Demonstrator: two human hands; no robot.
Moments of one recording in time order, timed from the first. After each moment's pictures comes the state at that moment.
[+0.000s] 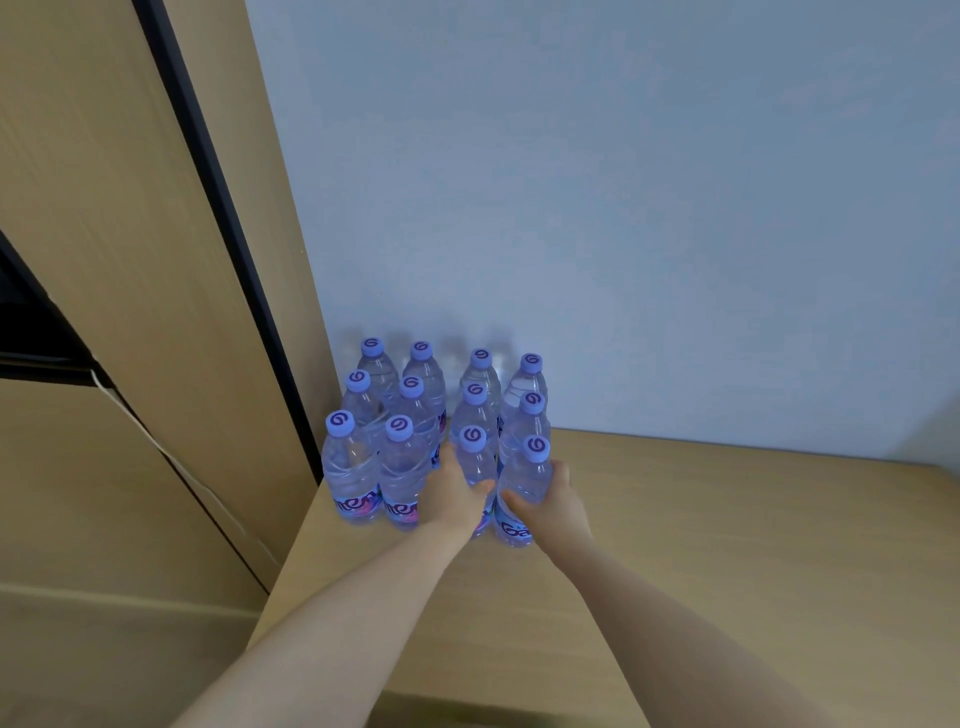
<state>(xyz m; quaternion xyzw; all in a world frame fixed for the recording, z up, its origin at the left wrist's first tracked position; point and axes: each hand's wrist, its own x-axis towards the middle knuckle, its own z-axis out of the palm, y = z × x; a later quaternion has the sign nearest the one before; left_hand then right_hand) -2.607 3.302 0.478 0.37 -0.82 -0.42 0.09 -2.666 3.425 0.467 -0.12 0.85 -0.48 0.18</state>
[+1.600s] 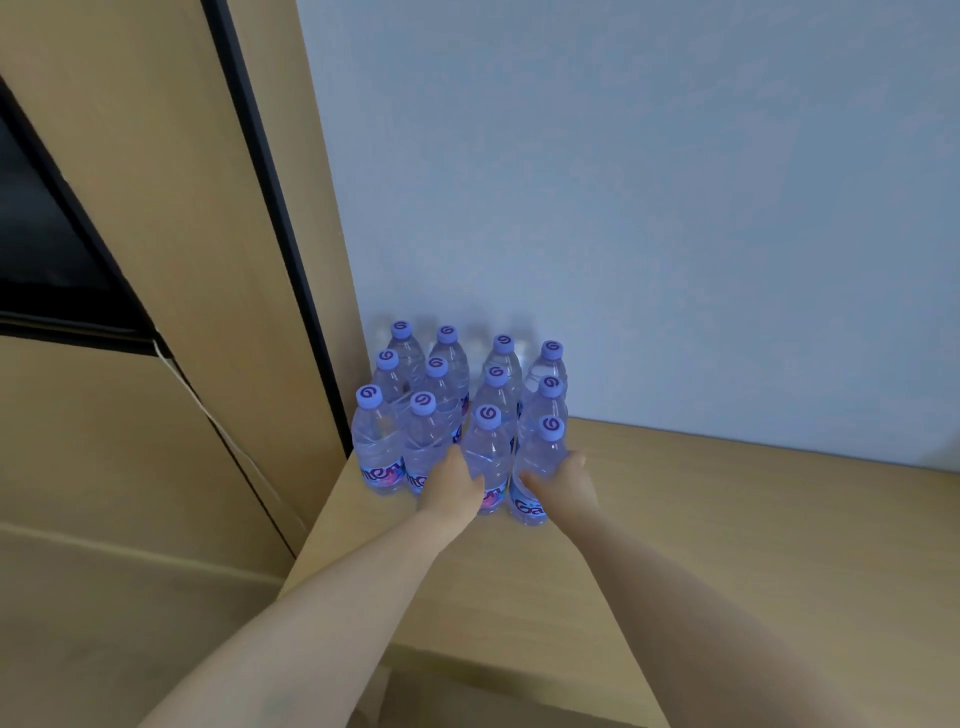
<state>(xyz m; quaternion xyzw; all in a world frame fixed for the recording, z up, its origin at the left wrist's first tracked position) -2.573 3.303 0.484 0.36 -0.84 -0.40 0.05 -2.666 3.422 0.477 -0.09 0.86 -0.45 0.23</state>
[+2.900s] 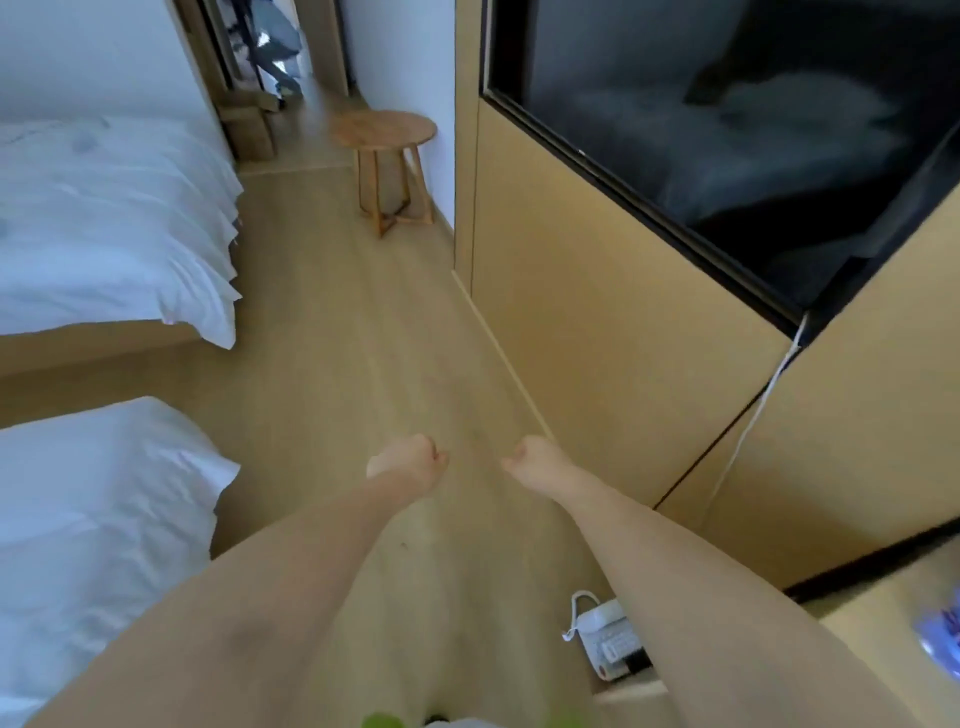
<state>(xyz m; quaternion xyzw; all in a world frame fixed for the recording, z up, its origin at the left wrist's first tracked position) -1.995 3.082 0.465 0.76 -0.62 -0.22 -0.04 -2.175 3.060 0.470 -0.64 0.66 0.01 0.38</state>
